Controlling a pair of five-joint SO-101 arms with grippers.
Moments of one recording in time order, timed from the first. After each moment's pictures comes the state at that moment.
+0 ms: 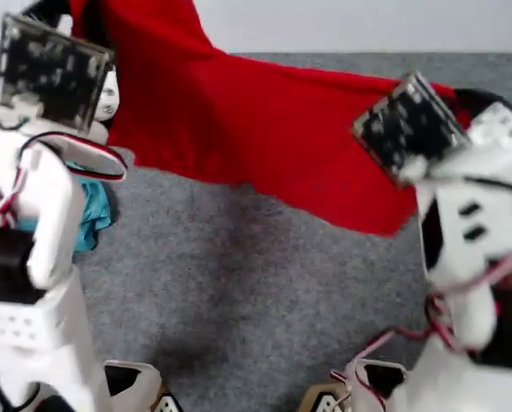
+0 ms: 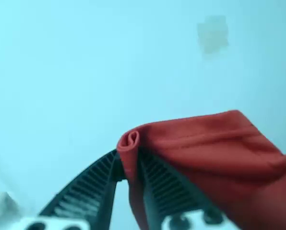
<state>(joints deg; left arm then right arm) 2.4 -28.5 -21.8 59.0 -18.9 5.1 -37.2 -25.8 81.8 52.1</state>
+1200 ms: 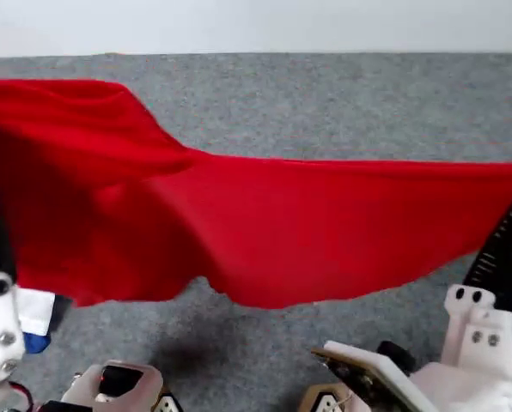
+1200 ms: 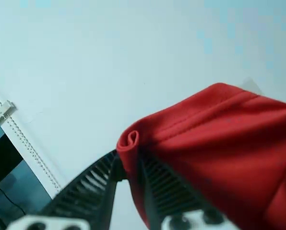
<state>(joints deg) 4.3 -29.5 -70.3 90.9 -36.2 15.2 -57.6 -27.5 80.7 62.5</state>
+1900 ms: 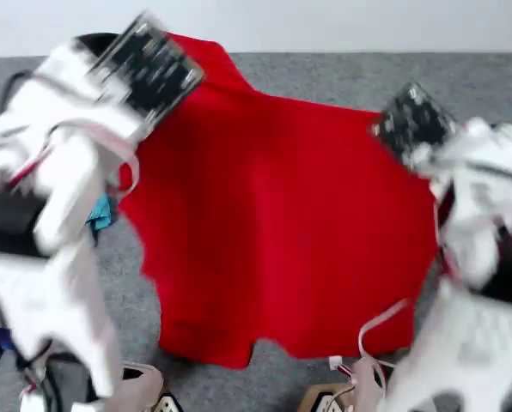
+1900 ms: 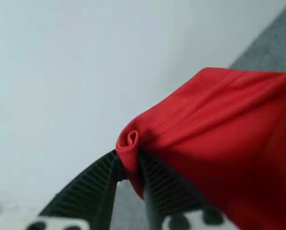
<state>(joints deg) 4.4 -11.8 -35.4 84.1 -36.2 13.4 -32.9 -7.6 78.9 62.5</state>
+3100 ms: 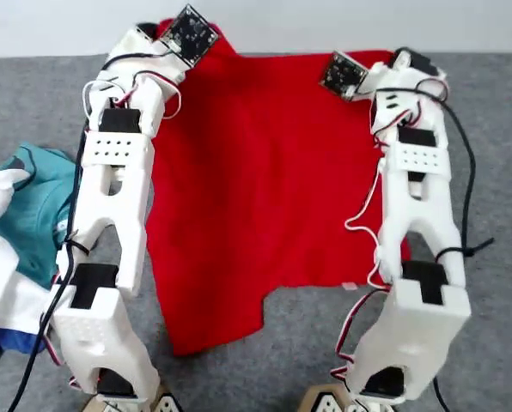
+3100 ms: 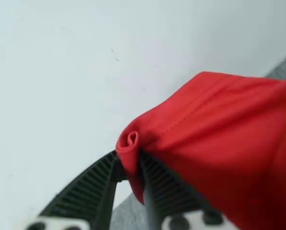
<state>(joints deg) -1.1 20.5 -16.0 25.1 -36.1 5.0 21.9 -9.7 7.2 70.9</state>
